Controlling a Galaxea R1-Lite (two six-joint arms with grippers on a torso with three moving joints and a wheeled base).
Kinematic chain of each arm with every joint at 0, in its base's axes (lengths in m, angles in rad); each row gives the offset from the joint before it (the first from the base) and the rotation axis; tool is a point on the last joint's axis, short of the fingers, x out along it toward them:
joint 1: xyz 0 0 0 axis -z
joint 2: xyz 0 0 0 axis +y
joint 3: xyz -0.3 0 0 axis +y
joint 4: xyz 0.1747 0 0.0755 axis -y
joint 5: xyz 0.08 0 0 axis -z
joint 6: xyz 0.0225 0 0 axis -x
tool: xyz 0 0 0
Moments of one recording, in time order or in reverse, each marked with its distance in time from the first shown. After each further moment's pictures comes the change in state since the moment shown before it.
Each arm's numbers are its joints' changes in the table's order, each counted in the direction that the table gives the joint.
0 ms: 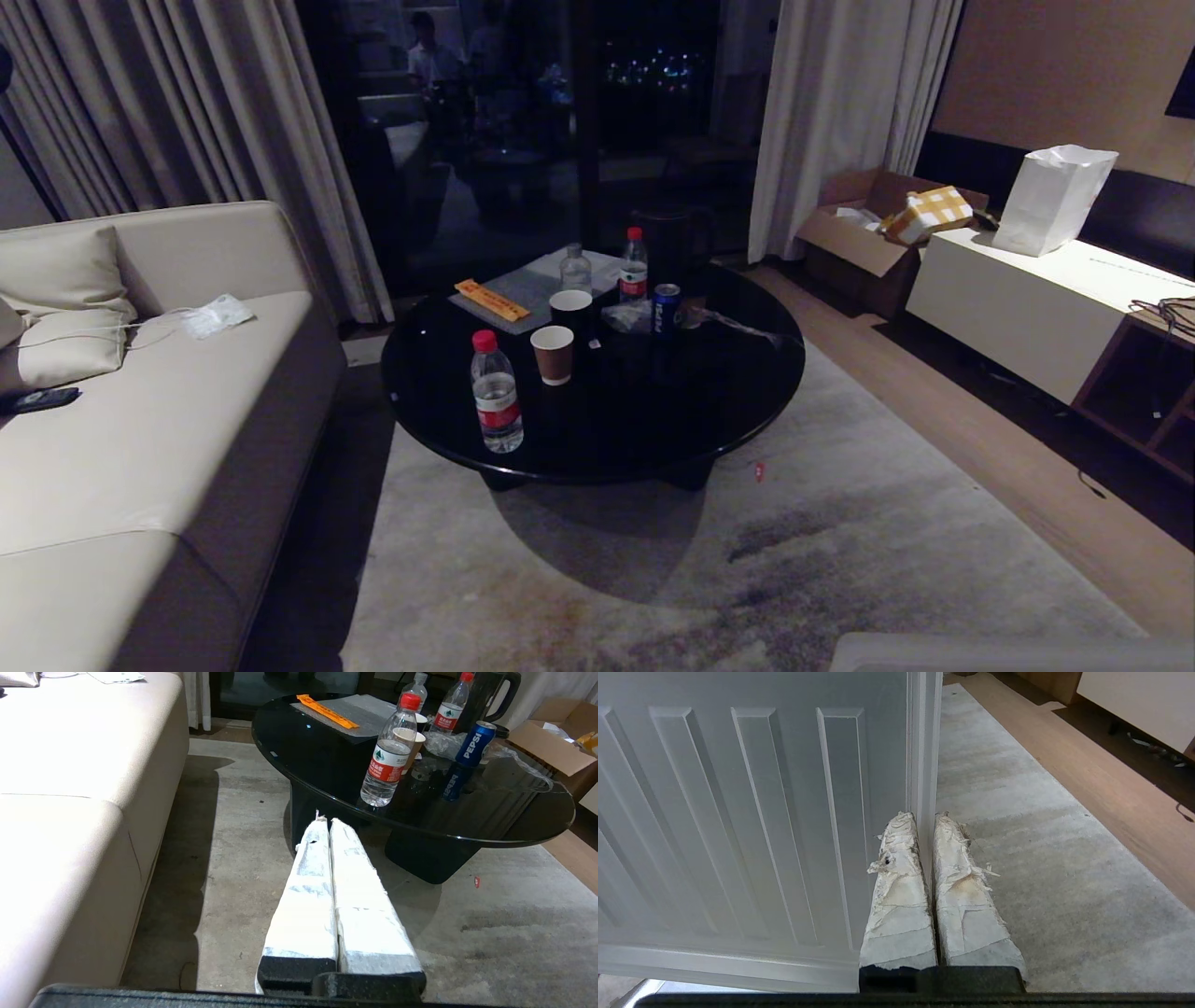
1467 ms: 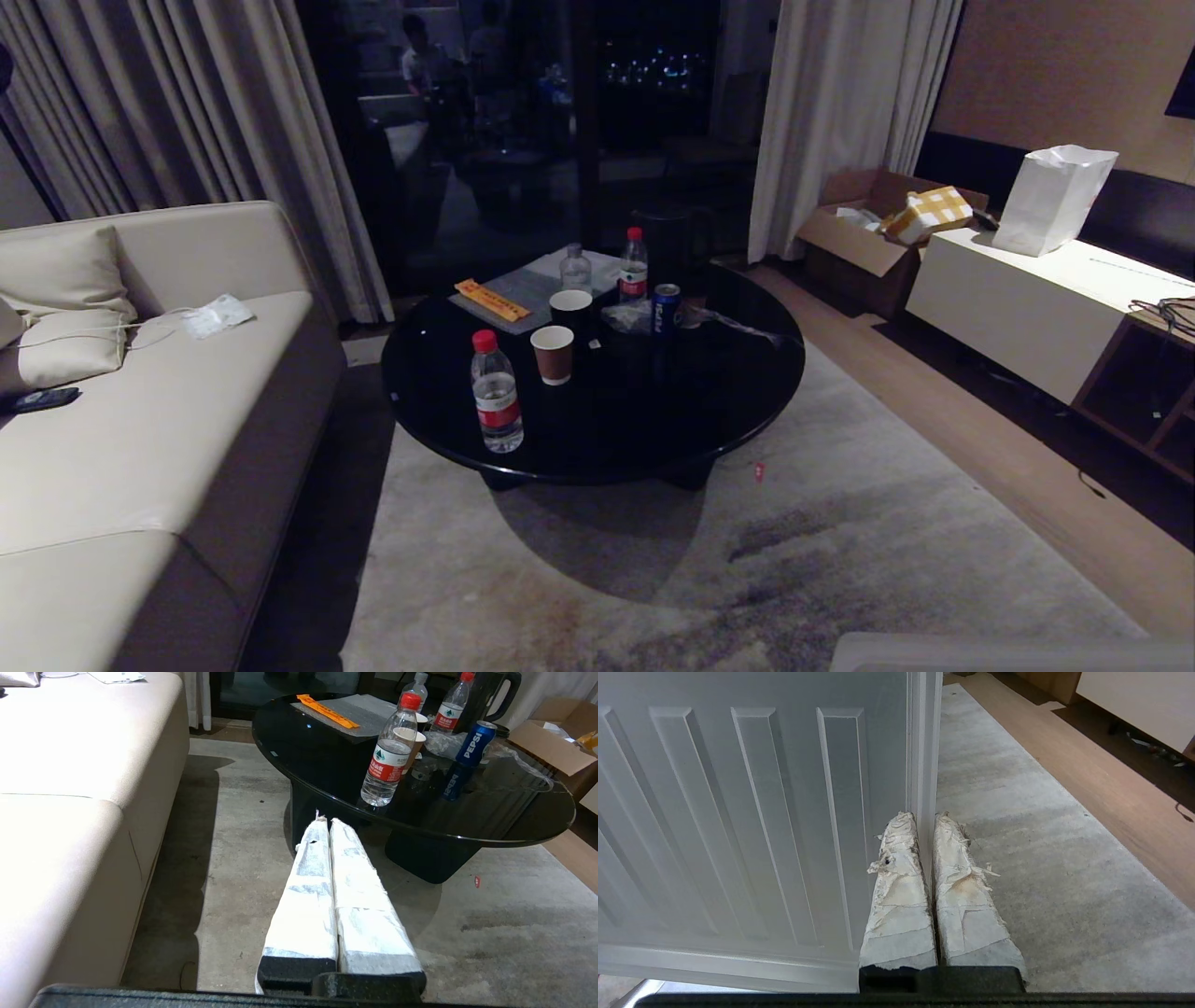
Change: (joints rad) left arm 0.000 0.000 0.000 -0.001 0.000 -0.001; right arm 0.001 0.000 0.000 0.000 0.000 -0.001
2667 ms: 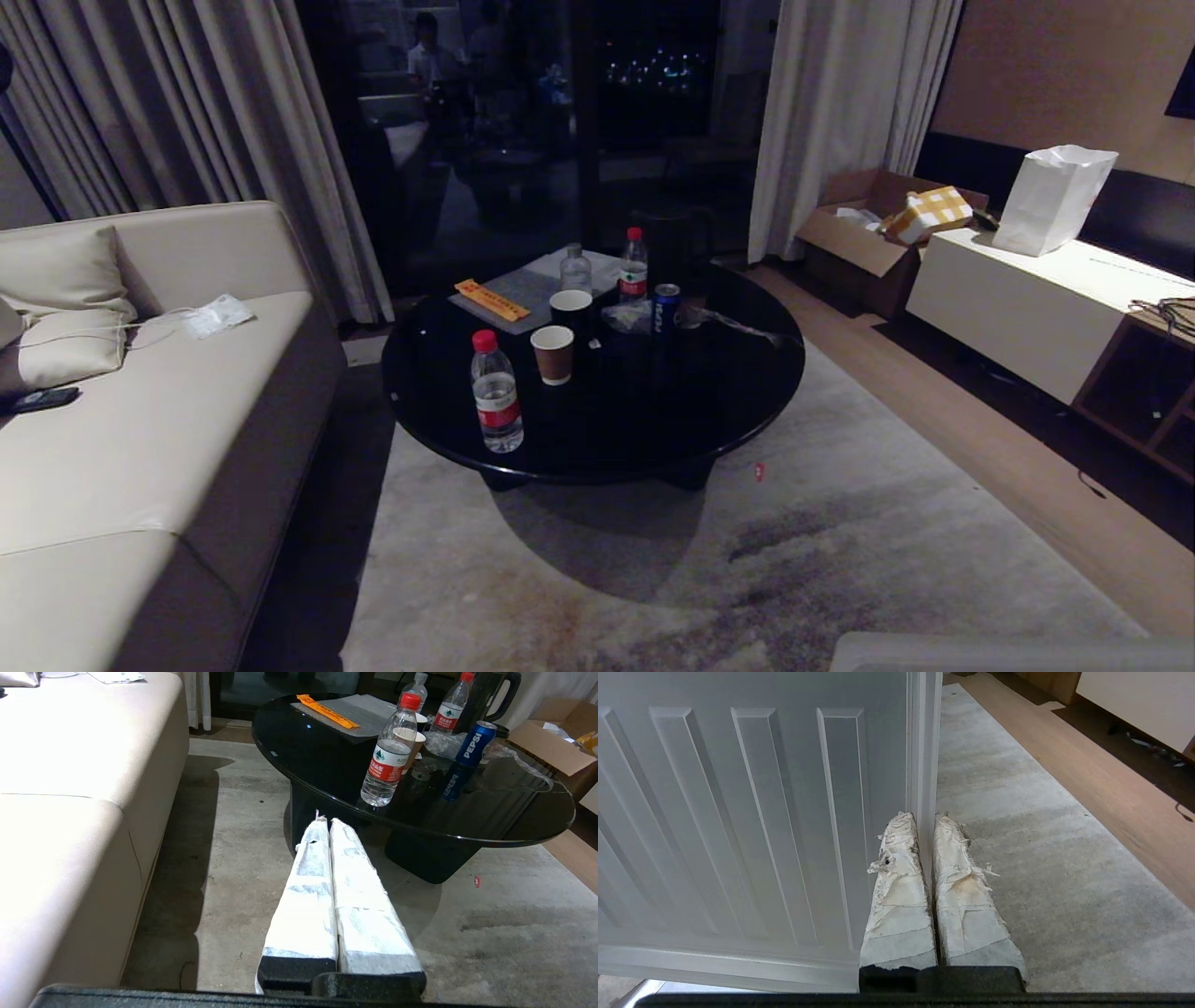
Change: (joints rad) left arm 0.000 0.000 0.000 0.000 0.000 0.000; right arm 0.000 0.000 0.000 0.000 0.000 0.000
